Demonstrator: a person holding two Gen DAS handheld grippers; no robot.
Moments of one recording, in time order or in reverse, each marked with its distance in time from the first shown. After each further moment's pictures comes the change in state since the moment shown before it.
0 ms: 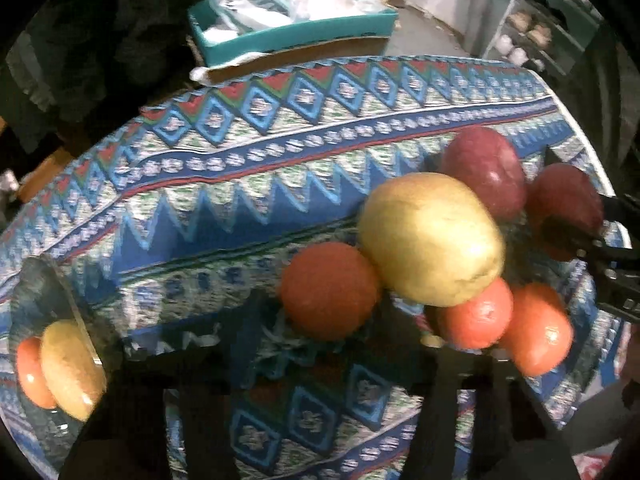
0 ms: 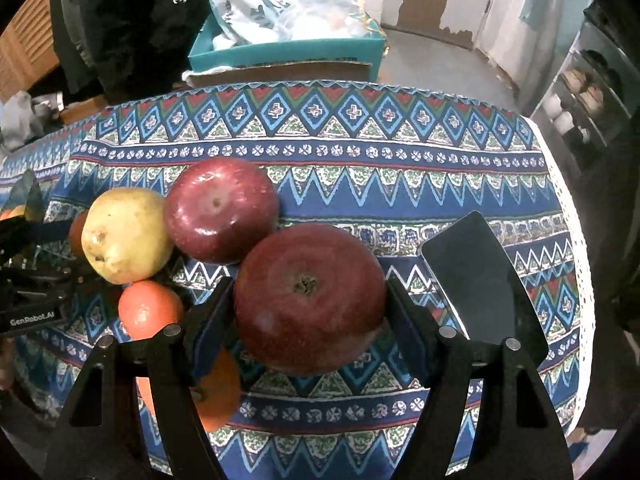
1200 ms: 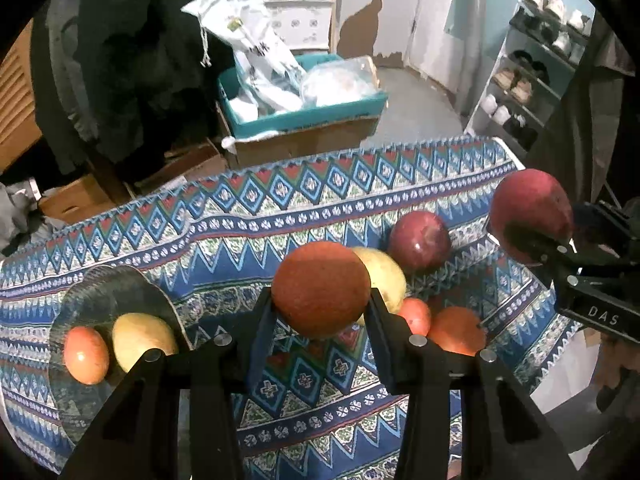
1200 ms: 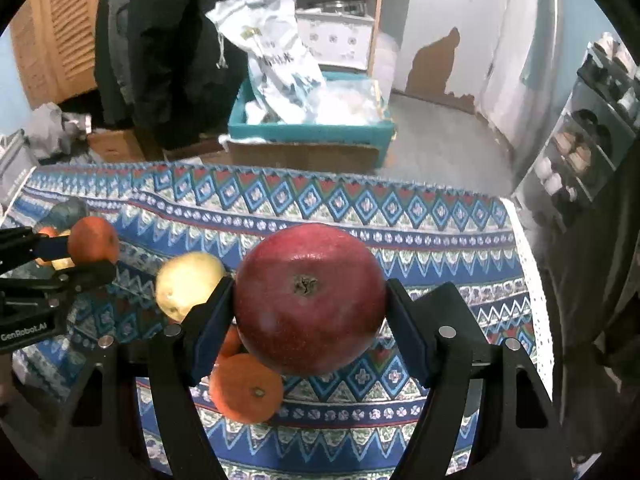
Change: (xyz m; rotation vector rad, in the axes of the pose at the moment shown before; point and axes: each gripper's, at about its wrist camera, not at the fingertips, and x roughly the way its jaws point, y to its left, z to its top) left arm -0.116 0.004 -0.015 -0.051 -0.226 0.010; right arm -0.091 0.032 0.015 -0.080 -0.221 -0.003
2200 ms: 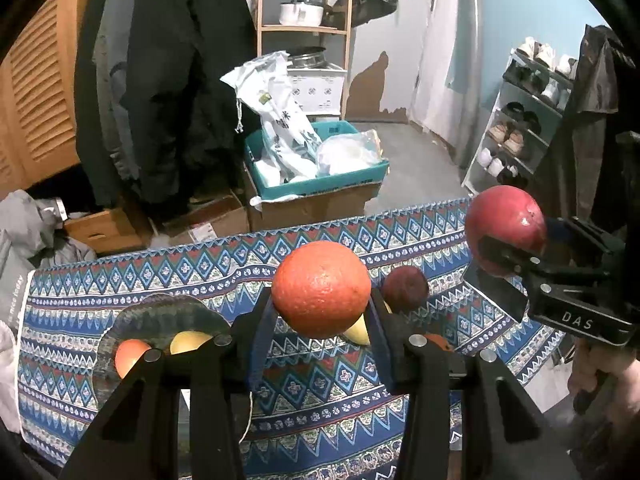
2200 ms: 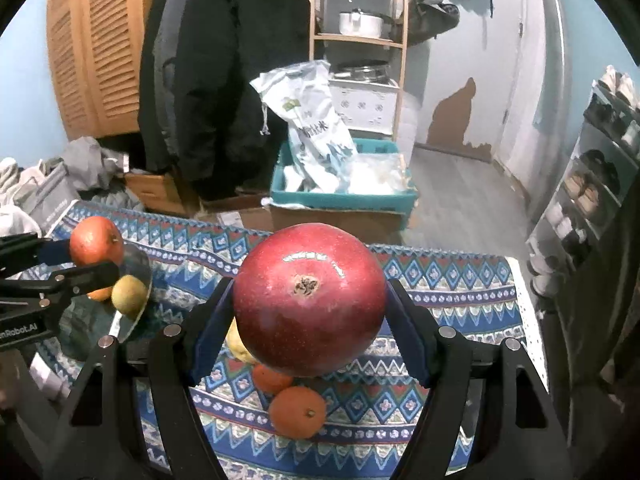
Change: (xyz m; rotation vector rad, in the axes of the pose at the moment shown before) left arm -0.097 0.017 0.002 -0.034 -0.189 0.016; right arm -0.068 0.030 0.028 -0.034 -0.178 0.088
